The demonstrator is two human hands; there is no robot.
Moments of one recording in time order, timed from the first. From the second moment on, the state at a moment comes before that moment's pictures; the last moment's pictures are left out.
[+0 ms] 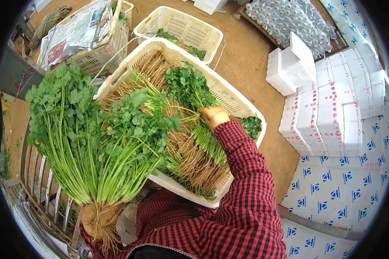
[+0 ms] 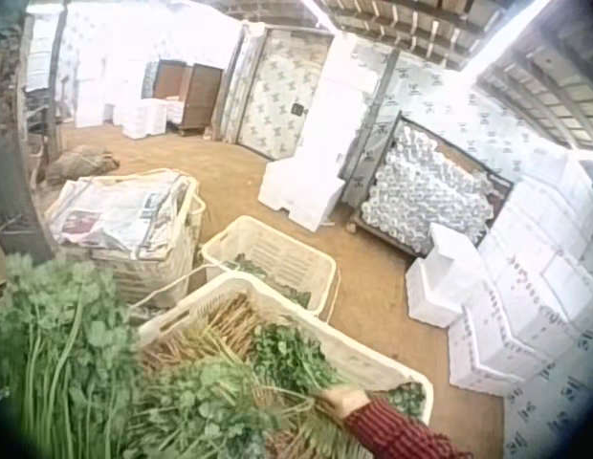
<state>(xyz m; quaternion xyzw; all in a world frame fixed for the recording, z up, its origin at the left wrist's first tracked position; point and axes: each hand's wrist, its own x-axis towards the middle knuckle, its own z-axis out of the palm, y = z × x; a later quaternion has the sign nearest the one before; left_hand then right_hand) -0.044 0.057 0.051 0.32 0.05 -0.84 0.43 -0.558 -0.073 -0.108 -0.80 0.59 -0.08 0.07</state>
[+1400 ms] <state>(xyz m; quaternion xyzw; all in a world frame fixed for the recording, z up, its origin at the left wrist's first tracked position) 0.144 0.185 -0.062 0.28 0.04 -0.62 0.73 -0.653 -0.083 -0.240 -0.10 0.58 -0.60 0.54</state>
